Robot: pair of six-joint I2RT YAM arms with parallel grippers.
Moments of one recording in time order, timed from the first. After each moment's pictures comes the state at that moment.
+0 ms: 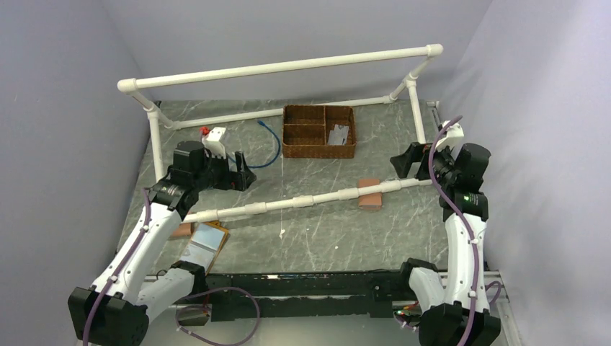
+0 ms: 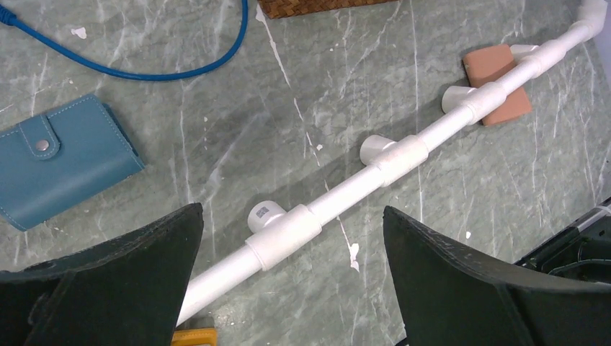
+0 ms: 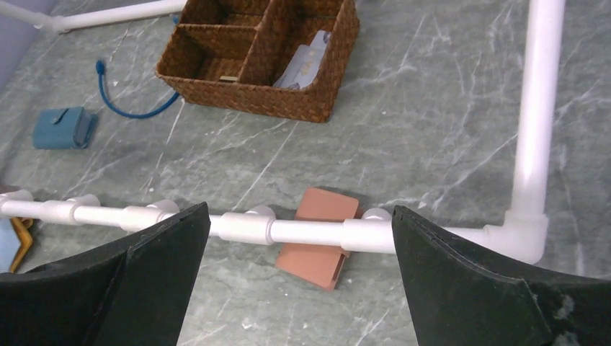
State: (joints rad) left arm -0.25 0.97 0.87 -0.45 0.29 -0.23; right arm -0.28 0.87 0.88 -0.40 -0.62 0.03
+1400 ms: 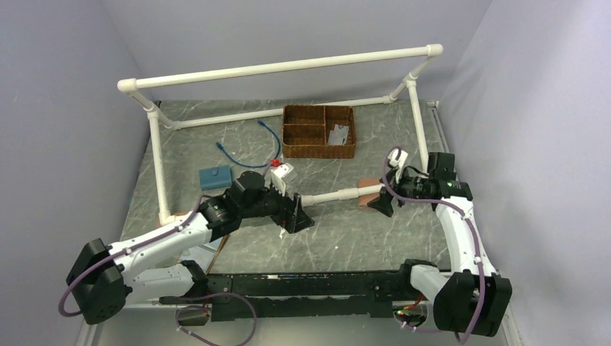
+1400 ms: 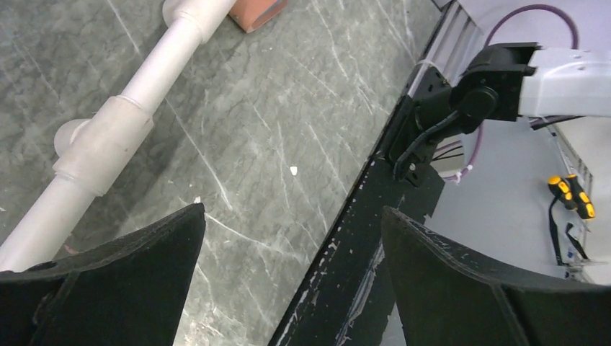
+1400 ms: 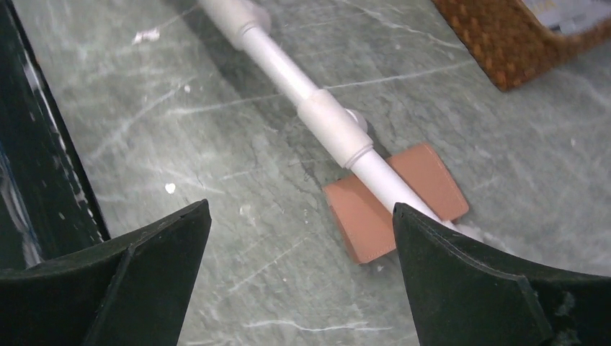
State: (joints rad) left arm -0.83 1.08 0.69 -0.03 0.37 -0.42; right arm -0.17 1.04 0.81 -0.74 -0.98 -0.78
